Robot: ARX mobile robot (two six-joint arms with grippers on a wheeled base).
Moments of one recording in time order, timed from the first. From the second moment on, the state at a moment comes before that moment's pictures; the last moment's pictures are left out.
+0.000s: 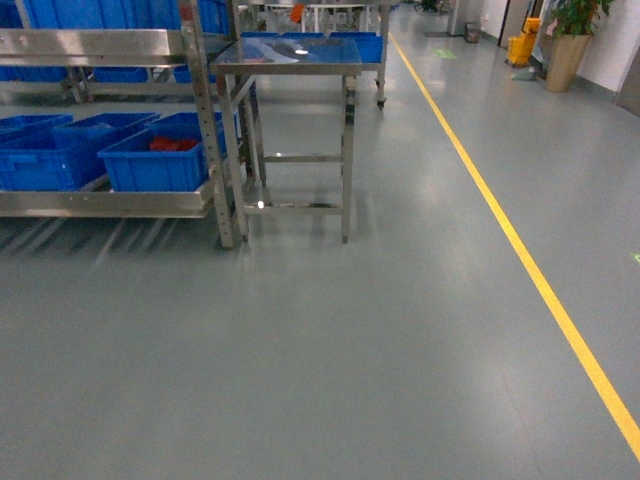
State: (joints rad) left arm 0.00 0.01 0.01 -0.01 0.00 -0.01; right arm 0.00 0.01 0.01 0.00 0.00 0.01
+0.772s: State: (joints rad) left arm 0.00 0.01 0.01 -0.01 0.00 -0.01; right arm 0.00 0.01 0.01 -0.01 0.00 0.01
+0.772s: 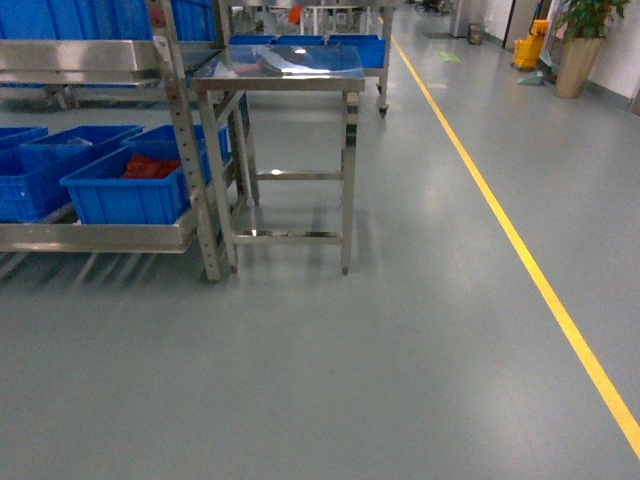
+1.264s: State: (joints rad) left arm 0.00 0.01 0.01 -0.01 0.00 -0.01; right arm 0.00 0.01 0.01 -0.01 0.00 0.01
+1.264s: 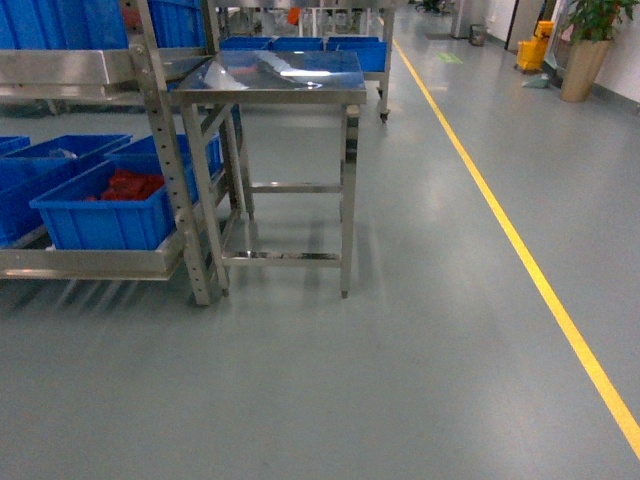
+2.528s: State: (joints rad) left arm 0.00 0.01 0.01 0.00 0.00 -0.01; right arm 0.00 0.01 0.01 0.00 0.00 0.01
